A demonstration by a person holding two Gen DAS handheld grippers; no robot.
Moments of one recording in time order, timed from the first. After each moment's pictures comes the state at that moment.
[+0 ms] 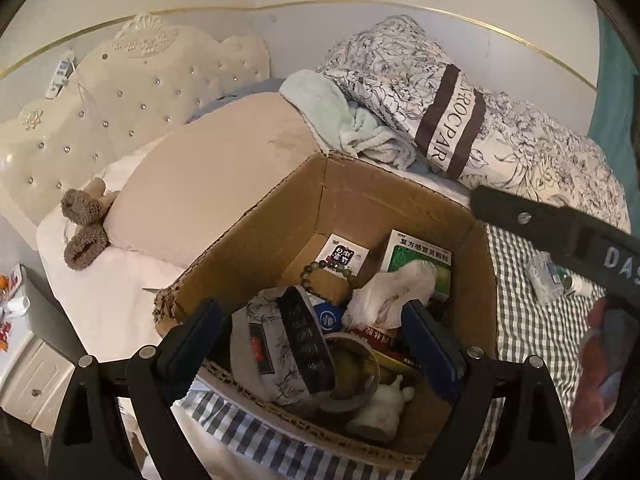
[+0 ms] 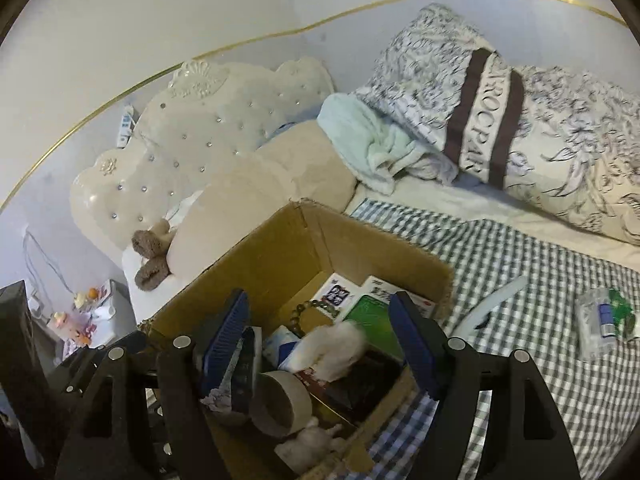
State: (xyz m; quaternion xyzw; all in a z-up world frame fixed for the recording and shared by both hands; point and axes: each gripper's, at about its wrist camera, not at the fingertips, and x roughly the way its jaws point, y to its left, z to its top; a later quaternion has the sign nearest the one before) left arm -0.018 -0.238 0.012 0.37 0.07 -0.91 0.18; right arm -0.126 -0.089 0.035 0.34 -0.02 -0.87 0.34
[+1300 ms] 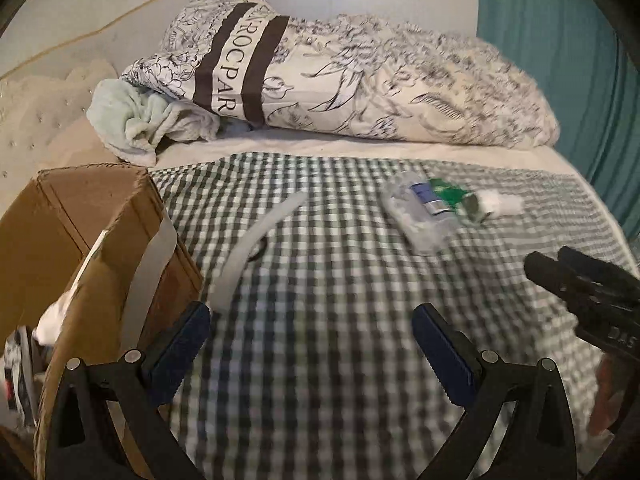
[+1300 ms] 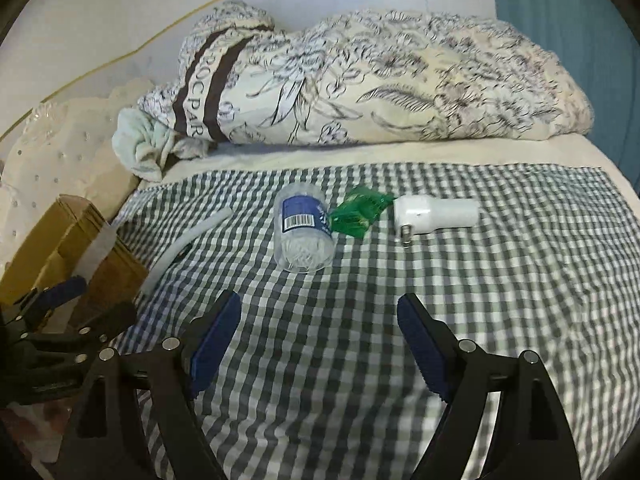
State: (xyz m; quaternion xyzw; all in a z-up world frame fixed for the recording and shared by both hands) left arm -0.148 -0.012 -0.074 0.40 -0.02 -0.91 -0.01; right arm -0.163 0.198 -0.067 0.39 -0.05 -0.91 0.10
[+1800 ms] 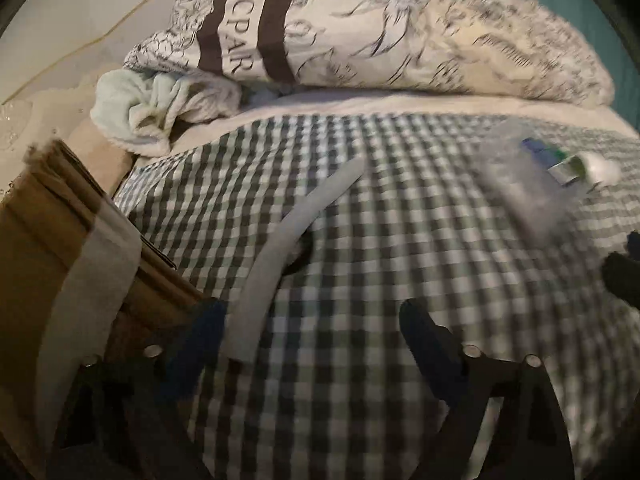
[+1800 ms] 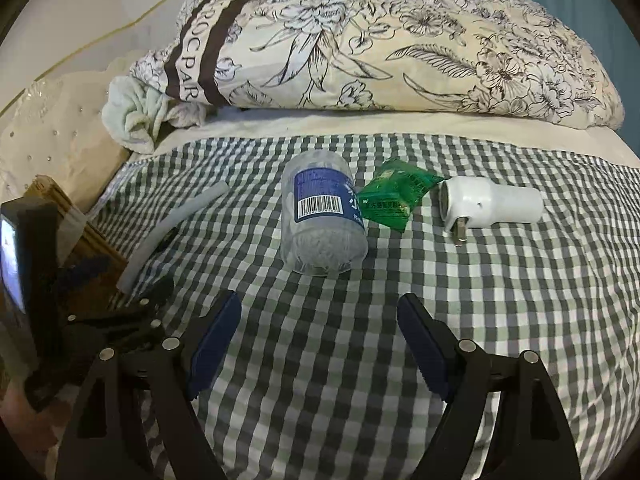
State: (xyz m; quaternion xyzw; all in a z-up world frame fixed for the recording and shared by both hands) left arm -0.218 -0.026 -0.150 0.44 -0.09 -0.89 0.07; right arm -0.215 0.168 -0.107 0.43 -0.03 -0.89 0.12
